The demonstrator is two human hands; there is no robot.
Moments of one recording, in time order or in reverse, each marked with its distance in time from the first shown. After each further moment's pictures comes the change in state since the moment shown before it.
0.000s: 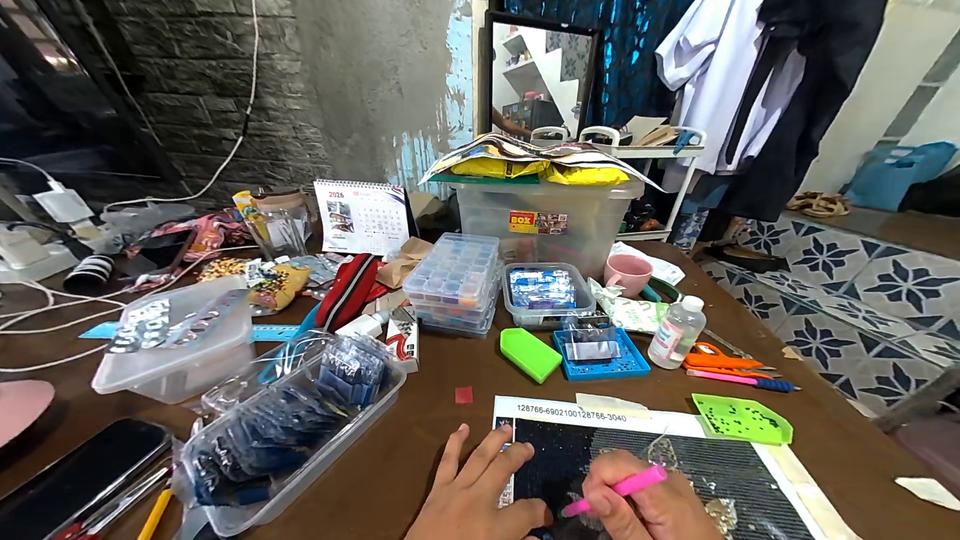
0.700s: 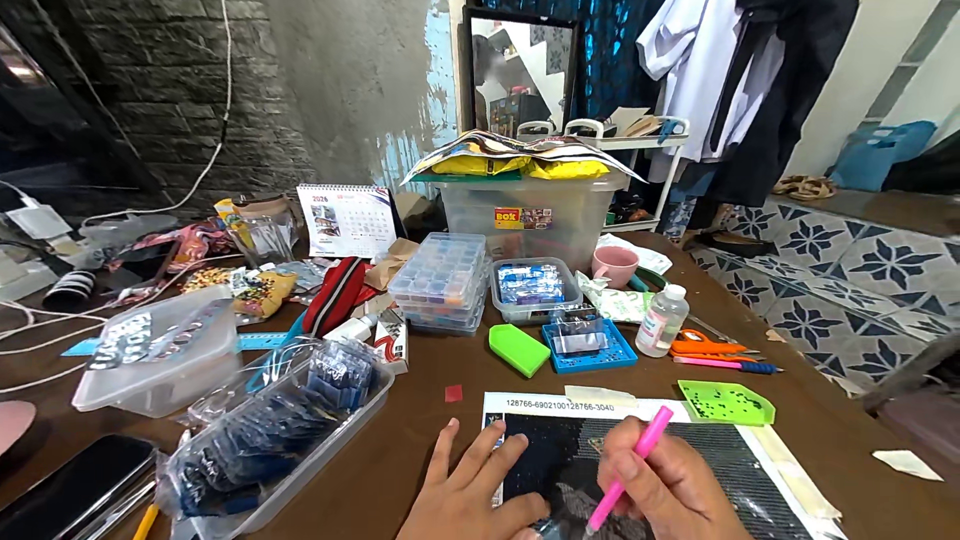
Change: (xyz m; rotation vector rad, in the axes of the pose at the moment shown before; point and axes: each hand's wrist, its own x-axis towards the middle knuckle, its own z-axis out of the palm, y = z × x) left_hand 0.001 0.004 0.001 0.141 -0.039 0.018; right_hand 0.001 -0.001 -0.015 0.324 0.074 0.126
